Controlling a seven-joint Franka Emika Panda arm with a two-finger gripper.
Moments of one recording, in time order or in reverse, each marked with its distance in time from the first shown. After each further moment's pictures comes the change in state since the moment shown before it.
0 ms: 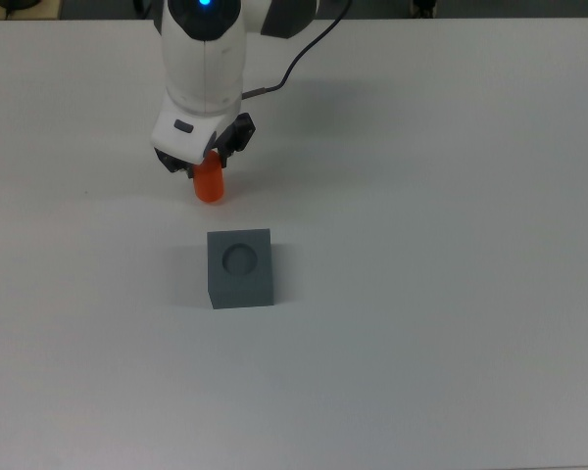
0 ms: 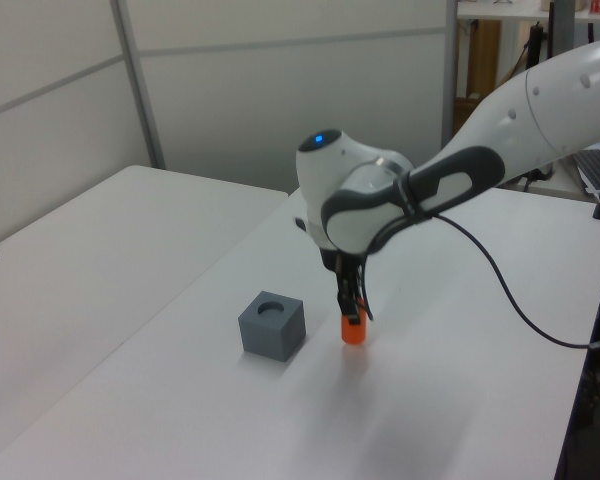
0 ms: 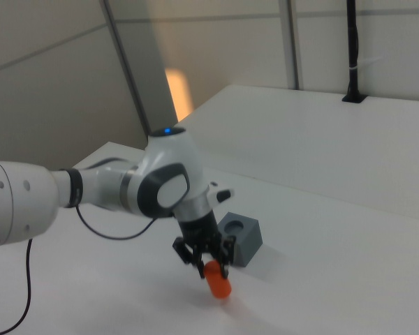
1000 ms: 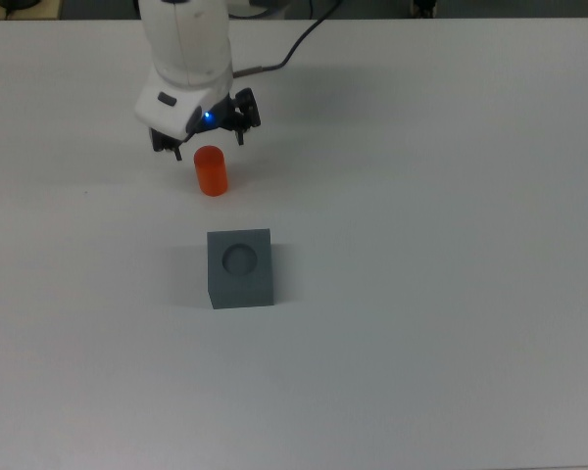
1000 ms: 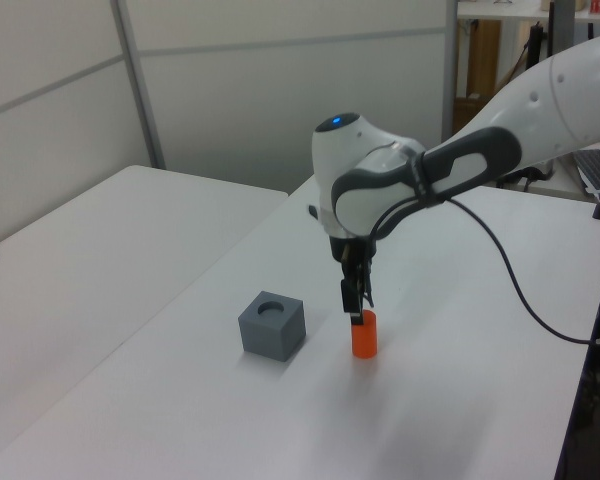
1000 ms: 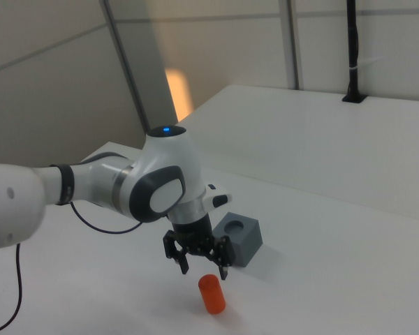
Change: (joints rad) arm 0.001 -0.059 -0.019 -0.071 0.083 0.007 0.034
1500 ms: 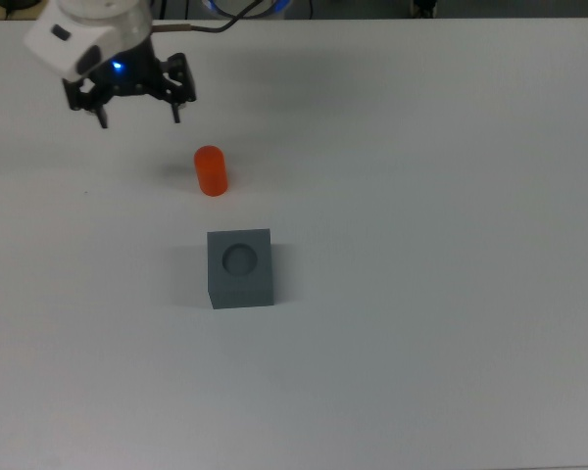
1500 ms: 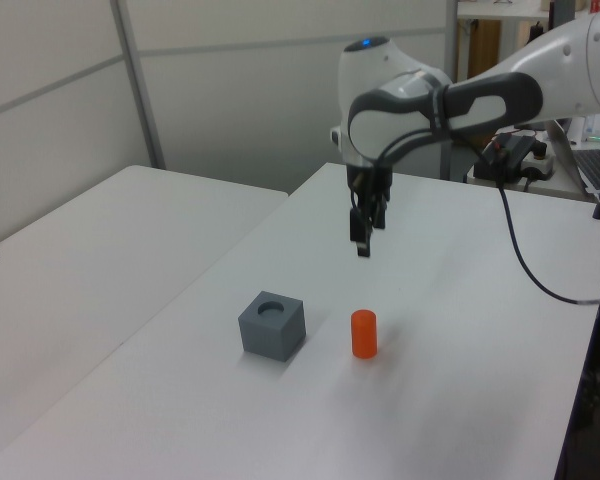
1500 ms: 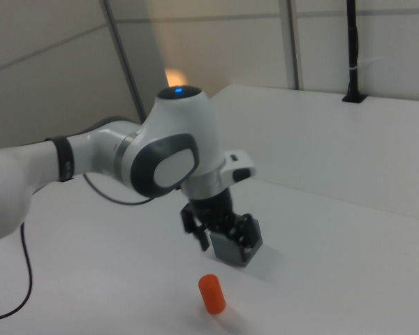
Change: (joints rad) arm -0.047 -0.076 -0.078 0.121 0.016 -0.122 0.019
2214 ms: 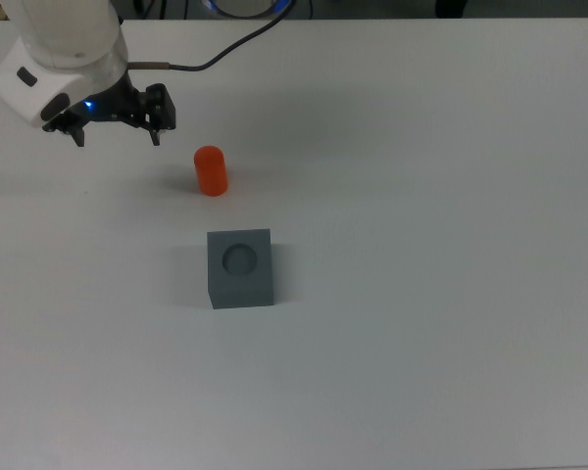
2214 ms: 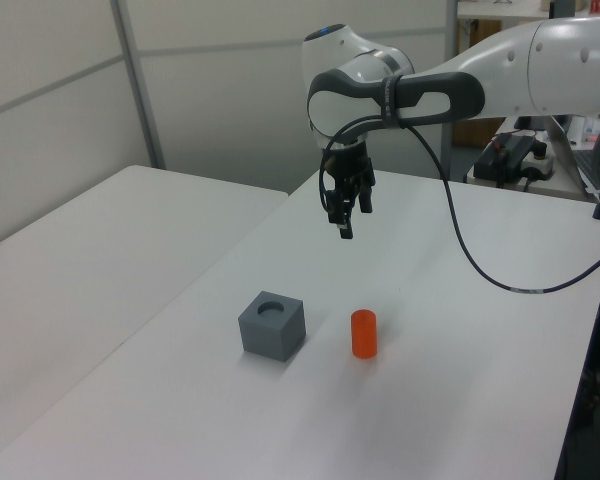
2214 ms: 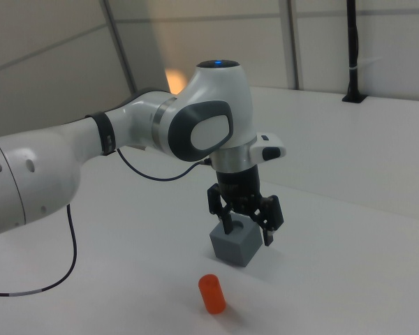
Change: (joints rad) arm -0.012 0.242 -0.029 0.386 0.000 -0.241 0.061
